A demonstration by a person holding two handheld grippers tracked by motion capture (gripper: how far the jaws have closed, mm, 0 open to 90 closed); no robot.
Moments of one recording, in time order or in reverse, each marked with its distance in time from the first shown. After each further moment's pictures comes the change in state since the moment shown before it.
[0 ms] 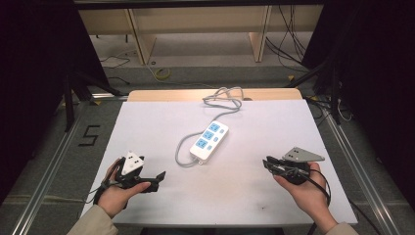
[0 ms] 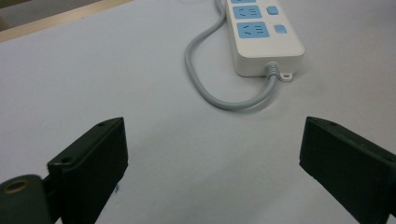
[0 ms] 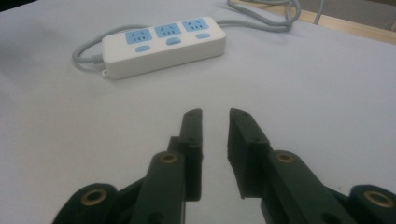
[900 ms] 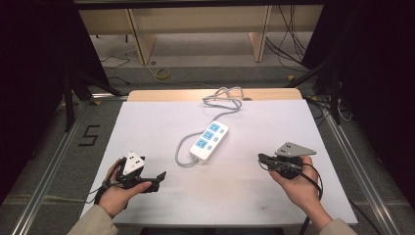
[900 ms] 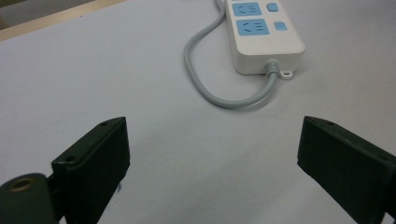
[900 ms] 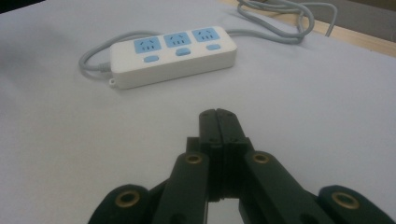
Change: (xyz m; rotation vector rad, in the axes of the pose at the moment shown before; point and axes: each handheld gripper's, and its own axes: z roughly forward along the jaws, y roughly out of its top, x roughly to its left) left arm -0.001 0.000 0.002 0.007 0.002 0.005; right arm 0.007 0.017 0.012 0.010 0.018 -0.032
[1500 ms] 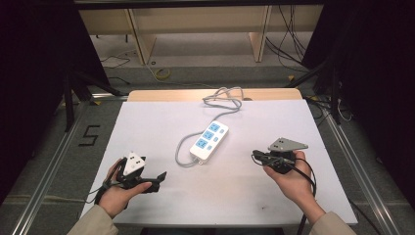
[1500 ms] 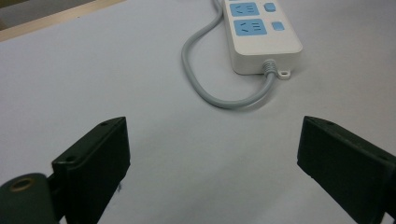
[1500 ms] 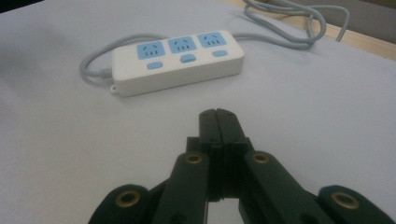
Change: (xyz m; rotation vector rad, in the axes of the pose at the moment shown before) left arm -0.001 0.000 0.000 0.001 -0.004 0.008; right arm 0.002 0.012 0.015 0.012 0.014 -0.013
